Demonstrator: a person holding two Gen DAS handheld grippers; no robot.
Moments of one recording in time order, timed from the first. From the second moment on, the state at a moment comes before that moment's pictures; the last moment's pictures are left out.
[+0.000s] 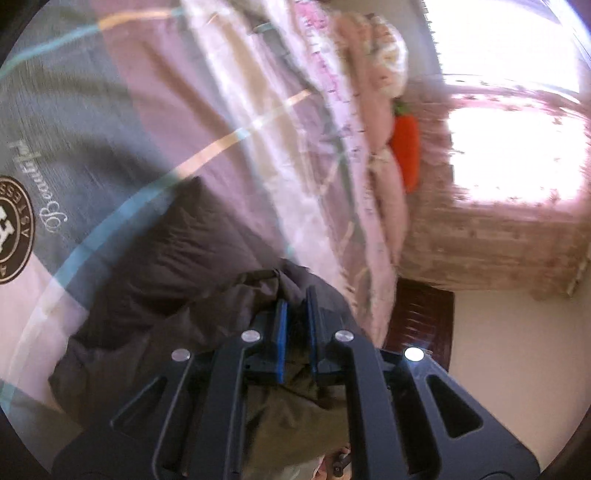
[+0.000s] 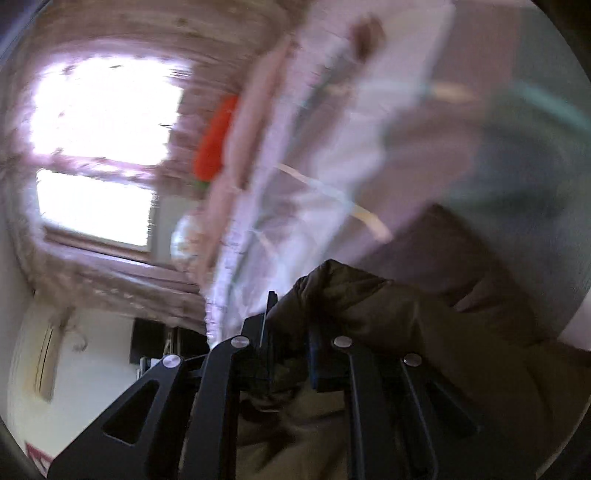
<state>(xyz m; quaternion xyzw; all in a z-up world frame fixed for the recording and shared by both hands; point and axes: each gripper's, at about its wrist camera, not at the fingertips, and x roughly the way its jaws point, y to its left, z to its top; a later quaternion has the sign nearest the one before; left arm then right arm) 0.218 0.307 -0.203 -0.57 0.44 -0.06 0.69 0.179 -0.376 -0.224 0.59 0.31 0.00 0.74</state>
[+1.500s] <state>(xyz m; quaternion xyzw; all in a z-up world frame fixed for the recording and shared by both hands) 0.243 0.108 -0.181 -0.10 0.51 0.16 0.84 0.259 -0.140 -0.170 0.08 0.45 0.00 0.89</state>
